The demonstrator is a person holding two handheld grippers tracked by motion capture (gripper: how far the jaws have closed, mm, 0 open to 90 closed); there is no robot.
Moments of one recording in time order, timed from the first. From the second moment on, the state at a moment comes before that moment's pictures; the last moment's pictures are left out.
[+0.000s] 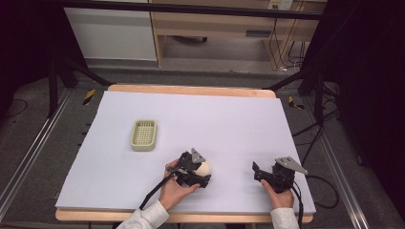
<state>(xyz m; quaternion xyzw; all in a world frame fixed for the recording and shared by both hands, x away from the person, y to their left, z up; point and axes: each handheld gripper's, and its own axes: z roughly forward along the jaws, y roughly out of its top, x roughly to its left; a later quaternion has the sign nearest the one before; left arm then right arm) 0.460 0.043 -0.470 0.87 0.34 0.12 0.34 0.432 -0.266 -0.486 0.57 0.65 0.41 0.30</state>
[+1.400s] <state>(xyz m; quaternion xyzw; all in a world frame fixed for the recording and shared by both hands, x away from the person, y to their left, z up) 0.468 0.136 -0.427 0.84 0.39 0.15 0.35 0.432 -0.266 -0.486 0.57 0.65 0.41 0.29</state>
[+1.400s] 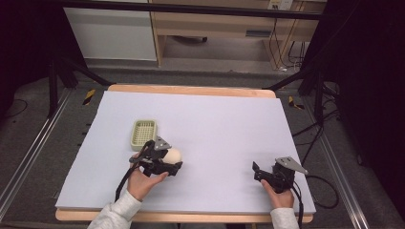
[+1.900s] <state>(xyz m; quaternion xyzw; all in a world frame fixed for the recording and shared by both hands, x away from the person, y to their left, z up) 0.478 0.159 -0.419 0.82 0.42 0.16 0.36 0.432 -0.266 -0.486 0.56 0.65 0.41 0.29</state>
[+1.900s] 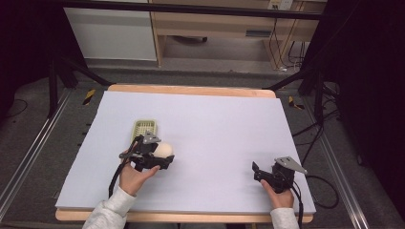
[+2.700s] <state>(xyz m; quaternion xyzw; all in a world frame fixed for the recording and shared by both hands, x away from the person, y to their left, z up) 0.499 0.195 -0.407 0.79 0.46 0.18 0.36 0.433 -0.266 -0.486 0.57 0.65 0.41 0.29</state>
